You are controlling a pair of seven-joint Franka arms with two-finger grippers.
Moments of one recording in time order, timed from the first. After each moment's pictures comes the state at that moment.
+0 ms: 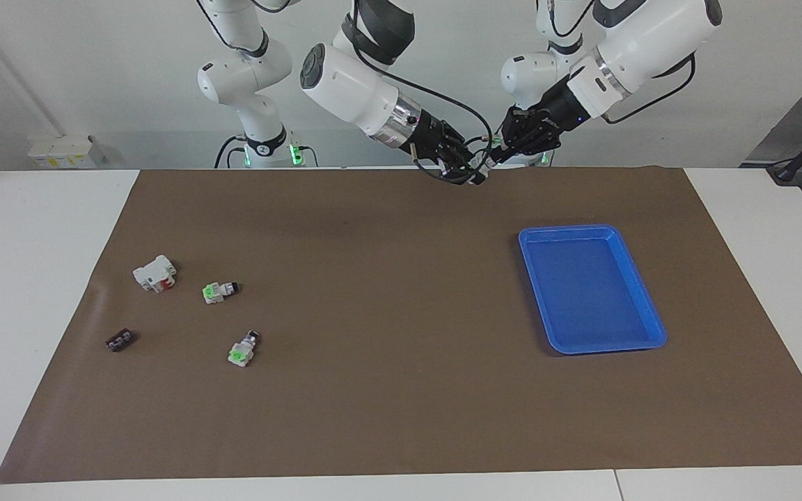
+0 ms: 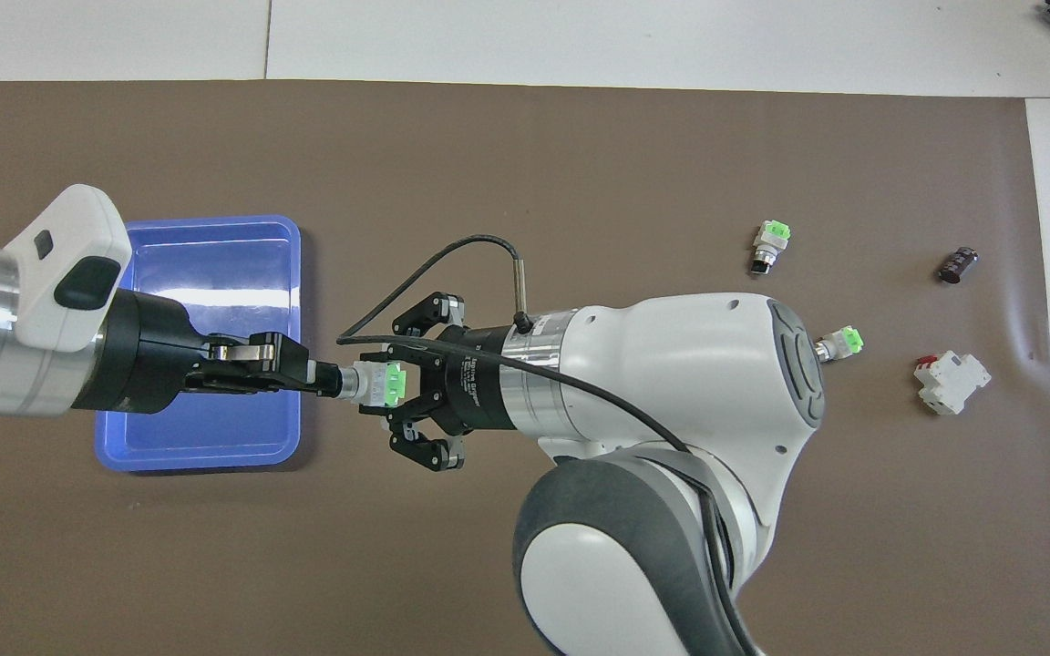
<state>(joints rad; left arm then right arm) 0.07 -0.20 -0.28 -1.86 -0.71 1.67 -0.05 0.65 0.09 0.01 -1.81 0.97 2.31 1.68</state>
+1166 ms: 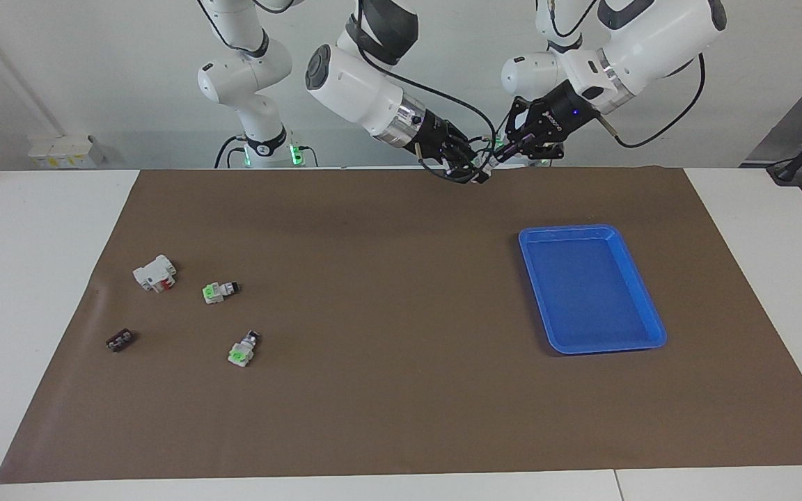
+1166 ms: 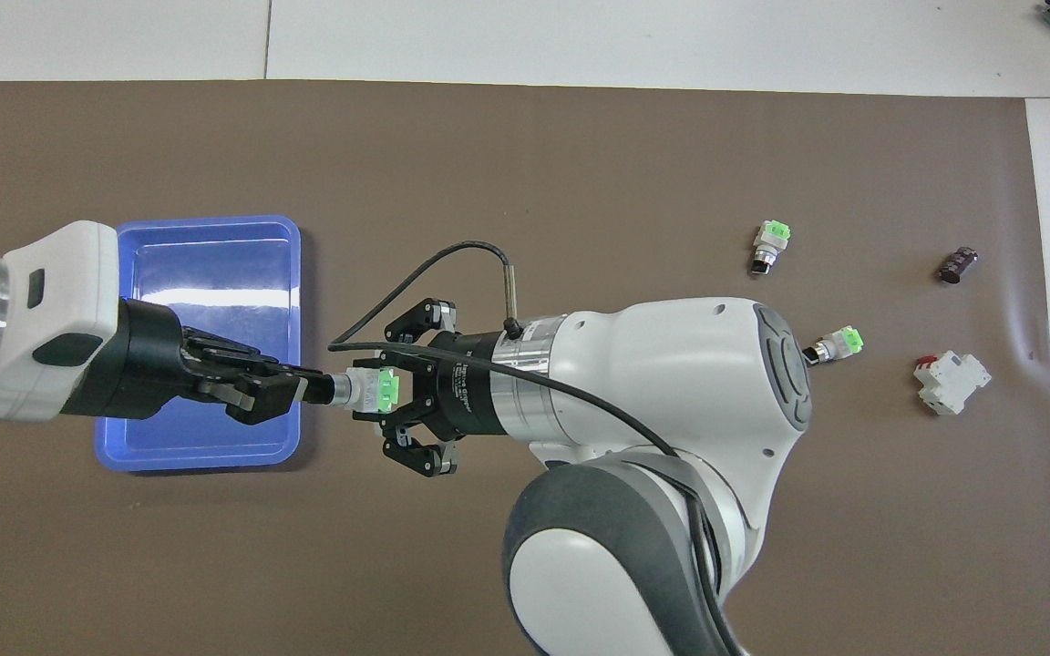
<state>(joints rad) 0.10 -0.21 -0.29 -1.87 -0.72 1.65 0.43 0.65 0.10 0.01 -1.81 0.98 2.31 1.68</state>
